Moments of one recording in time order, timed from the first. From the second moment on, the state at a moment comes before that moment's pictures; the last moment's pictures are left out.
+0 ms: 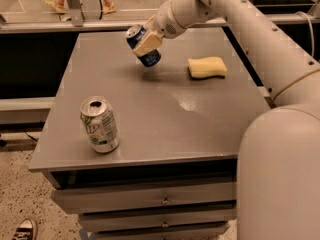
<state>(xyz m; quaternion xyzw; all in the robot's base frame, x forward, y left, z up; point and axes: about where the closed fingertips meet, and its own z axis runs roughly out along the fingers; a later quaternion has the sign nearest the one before) 0.754 0.025 0.917 -0.60 0.66 0.16 0.42</state>
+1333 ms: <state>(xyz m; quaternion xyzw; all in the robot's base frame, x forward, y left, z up) 0.691 0.053 0.858 -0.79 0.56 0.14 0.23</state>
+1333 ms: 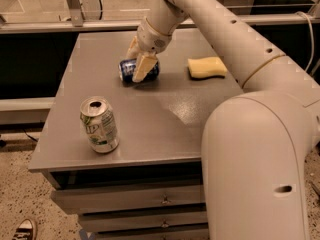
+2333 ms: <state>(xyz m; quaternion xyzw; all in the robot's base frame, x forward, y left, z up) 0.689 0.010 0.881 -0.72 0.59 0.17 0.32</state>
